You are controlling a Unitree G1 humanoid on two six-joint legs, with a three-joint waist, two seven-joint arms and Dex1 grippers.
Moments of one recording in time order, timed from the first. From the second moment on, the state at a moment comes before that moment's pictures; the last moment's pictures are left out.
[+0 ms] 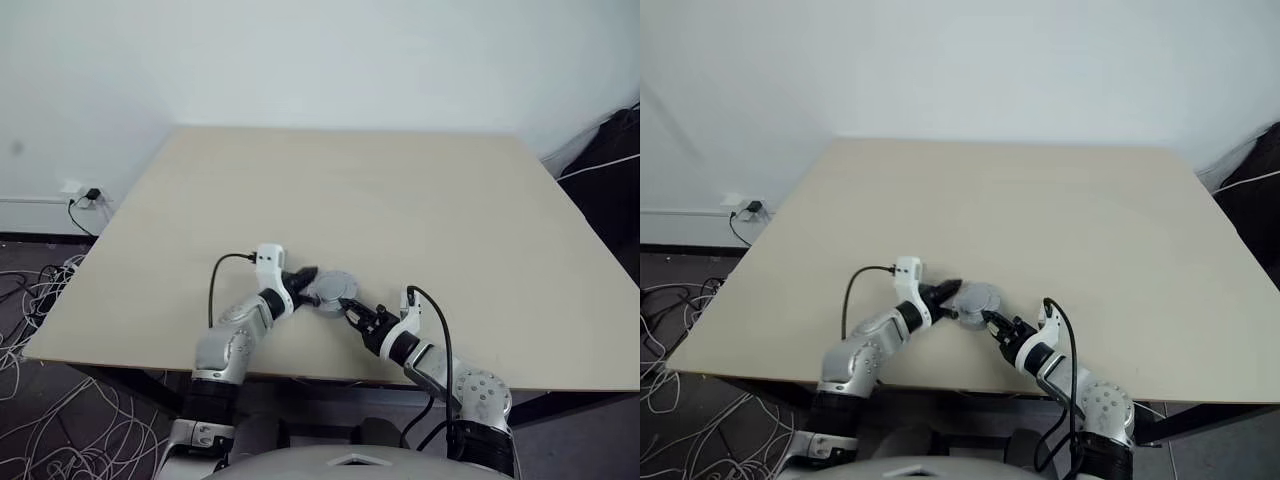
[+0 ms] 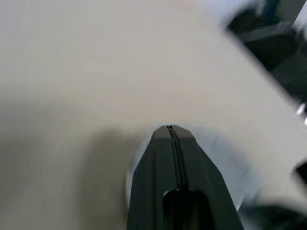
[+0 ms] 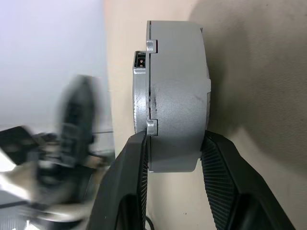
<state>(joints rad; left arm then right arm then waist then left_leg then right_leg) -0.15 -0.06 0.00 -0.01 -0.41 0.55 -0.41 0.03 0.08 -0.37 0.00 1.13 1.10 0.06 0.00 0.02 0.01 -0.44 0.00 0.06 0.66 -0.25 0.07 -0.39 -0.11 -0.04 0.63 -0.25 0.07</state>
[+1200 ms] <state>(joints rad) 0.19 -0.06 0.16 -0.04 -1.24 0.79 -0.36 0.00 0.03 -0.26 -0.10 1.37 1.11 -0.01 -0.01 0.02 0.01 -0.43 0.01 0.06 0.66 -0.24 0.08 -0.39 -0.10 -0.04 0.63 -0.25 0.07</state>
